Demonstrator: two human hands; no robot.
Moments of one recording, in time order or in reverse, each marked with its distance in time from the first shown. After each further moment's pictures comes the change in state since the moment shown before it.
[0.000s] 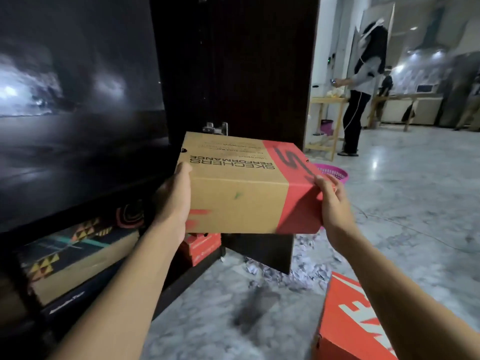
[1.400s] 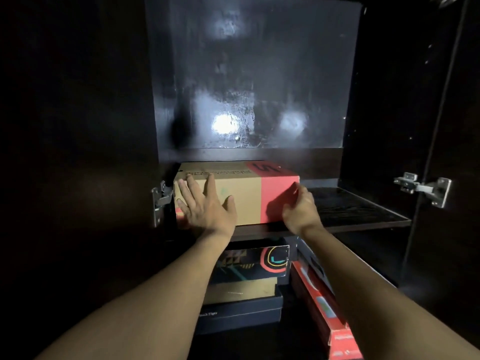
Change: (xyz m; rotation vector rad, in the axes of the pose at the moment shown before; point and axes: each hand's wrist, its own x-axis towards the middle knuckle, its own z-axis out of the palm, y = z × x) left_hand 0.184 0.000 -0.178 1.078 1.070 0.318; right_hand 0.035 0.006 0.411 -0.274 -0.832 -0.206
